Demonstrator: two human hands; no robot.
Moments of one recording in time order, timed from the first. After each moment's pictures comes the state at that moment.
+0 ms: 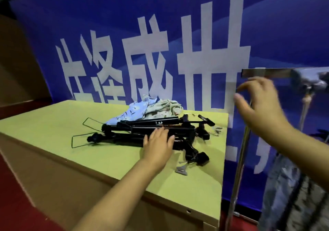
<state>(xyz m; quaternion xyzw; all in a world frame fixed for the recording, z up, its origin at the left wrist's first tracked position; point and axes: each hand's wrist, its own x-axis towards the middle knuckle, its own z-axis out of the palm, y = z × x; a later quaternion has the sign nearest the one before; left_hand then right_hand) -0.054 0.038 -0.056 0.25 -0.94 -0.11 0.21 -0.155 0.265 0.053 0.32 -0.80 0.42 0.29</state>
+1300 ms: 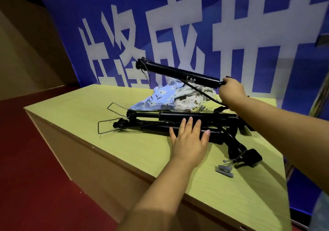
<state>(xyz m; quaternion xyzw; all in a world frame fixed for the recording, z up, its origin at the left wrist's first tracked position) -0.063 0.008 -0.090 0.26 -0.94 -0.12 0.17 -0.231 0.051 0.007 0.25 -0.84 0.47 0.04</state>
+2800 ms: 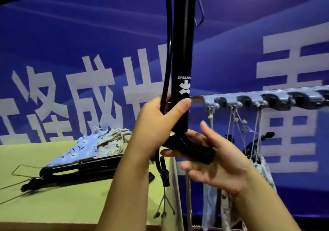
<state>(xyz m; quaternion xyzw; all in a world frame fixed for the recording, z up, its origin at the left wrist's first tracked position) 0.010 0.232 0.120 -0.10 -0.79 -0.50 0.35 -0.032 0.369 0.060 0.25 -0.38 0.80 -0.38</state>
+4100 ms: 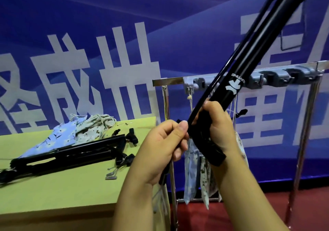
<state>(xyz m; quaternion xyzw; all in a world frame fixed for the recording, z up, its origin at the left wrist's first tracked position) 0.015 0.271 0.041 -0.15 -0.71 -0.68 0.11 -0.041 0.382 0.048 0.18 -0.41 0.89 0.07</state>
